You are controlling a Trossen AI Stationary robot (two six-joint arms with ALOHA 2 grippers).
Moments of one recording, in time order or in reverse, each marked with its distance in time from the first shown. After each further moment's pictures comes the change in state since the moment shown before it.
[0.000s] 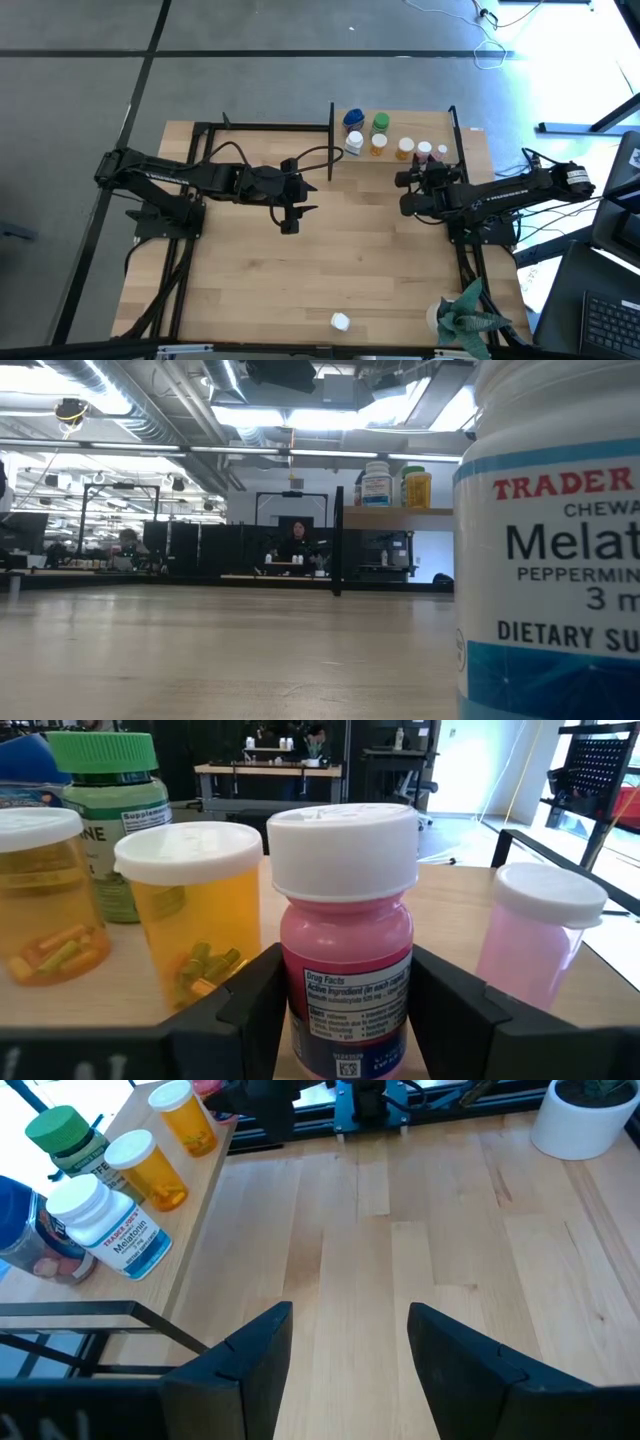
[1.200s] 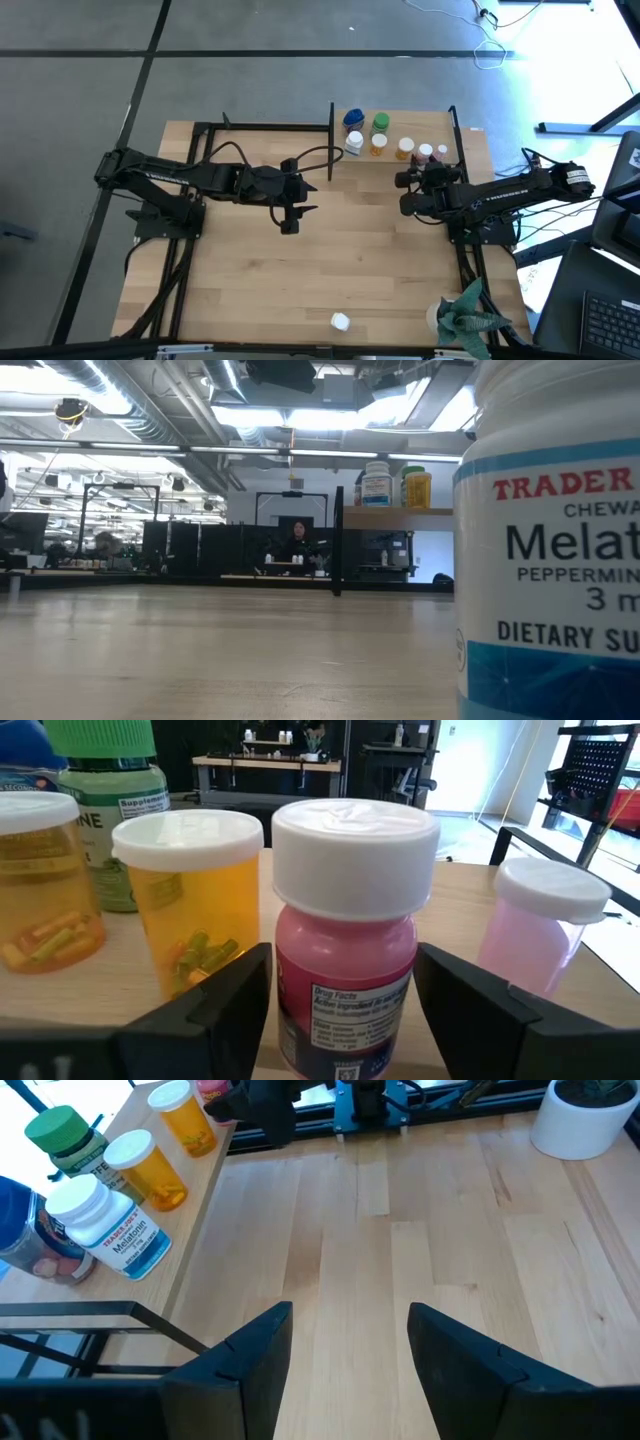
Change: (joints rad) left arm 0.000 0.000 0.000 0.000 0.000 0.000; right arm 0.000 0.000 -0.002 0.009 -0.001 -0.033
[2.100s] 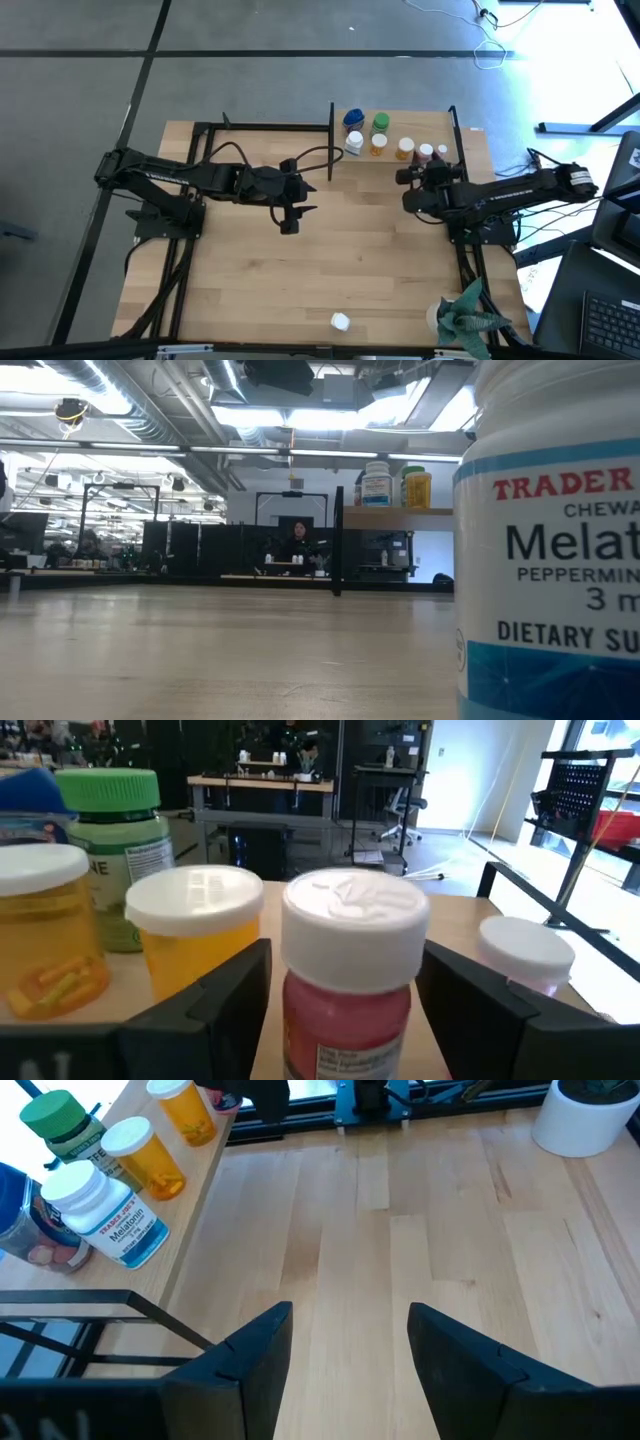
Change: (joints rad) left arm 0.000 0.000 0.000 -0.017 0.000 -0.024; right arm 0.000 -0.048 0.001 0.110 0.060 -0.161
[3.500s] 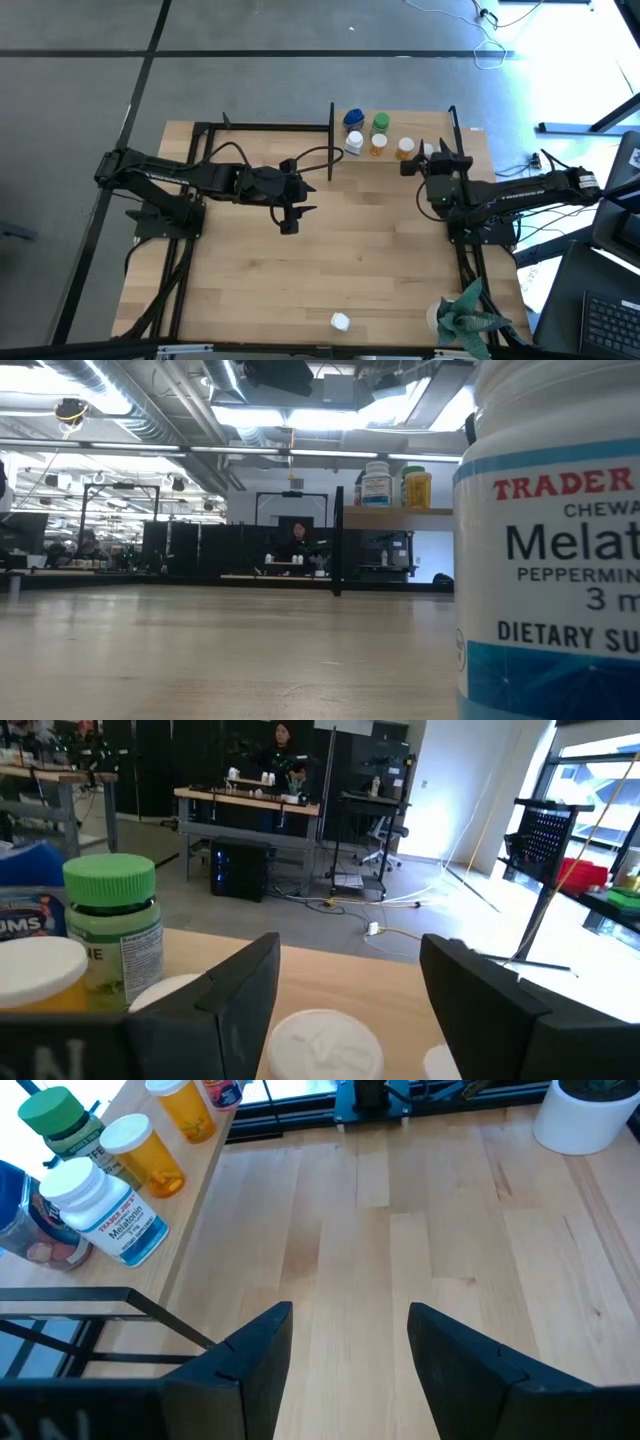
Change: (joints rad) left arm 0.000 0.000 0.000 -0.005 0.000 -0.002; right arm 0.000 -0.143 0.000 0.462 0.091 -0.690
